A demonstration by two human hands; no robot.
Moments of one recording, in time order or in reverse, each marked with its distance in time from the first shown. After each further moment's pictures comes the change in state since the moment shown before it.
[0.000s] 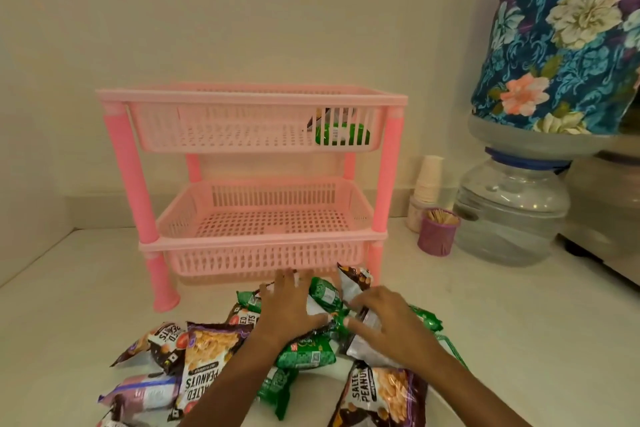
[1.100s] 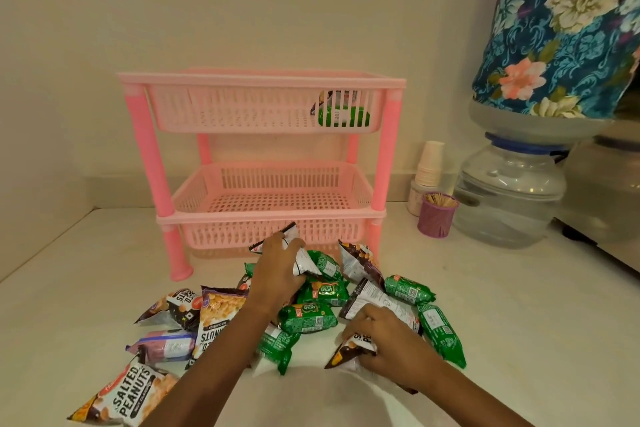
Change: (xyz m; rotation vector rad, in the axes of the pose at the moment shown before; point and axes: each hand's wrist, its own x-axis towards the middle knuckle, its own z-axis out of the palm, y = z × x) left_hand -0.025 -0.009 -0.015 -0.160 0.370 0.030; right_hand -0.050 -0.008 0.017 -0.112 -0.223 -0.150
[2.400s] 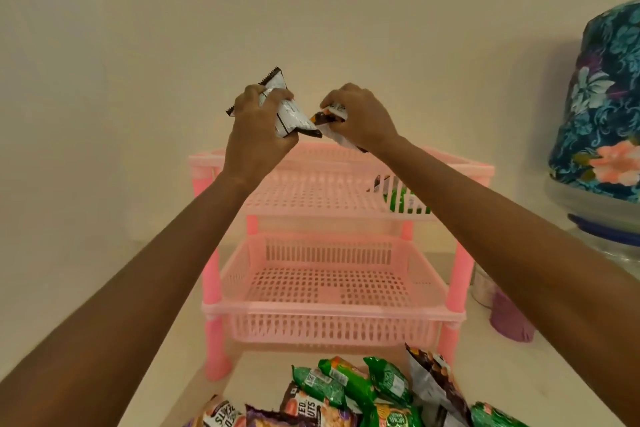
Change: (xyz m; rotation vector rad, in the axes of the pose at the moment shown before) left_hand 0.154 -0.029 -0.260 -0.084 0.755 0.156; right_hand 0.273 -0.124 -0.295 -0.162 0.841 -0.284
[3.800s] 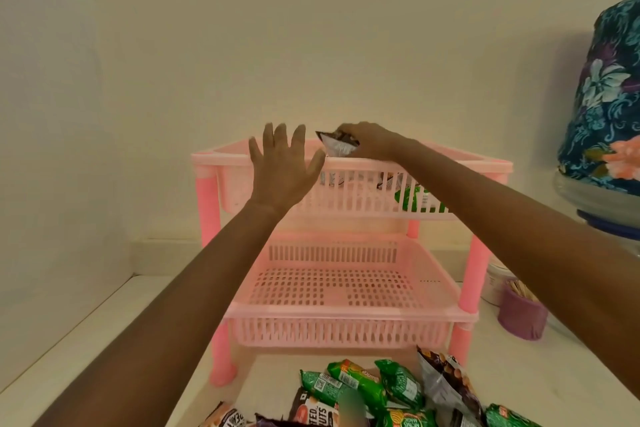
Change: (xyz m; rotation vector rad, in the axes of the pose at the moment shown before) left_hand -0.028 -0.011 0.039 0.239 -0.292 -0.078; right_hand 0.001 0.031 0.030 -0.022 -0.531 0.104
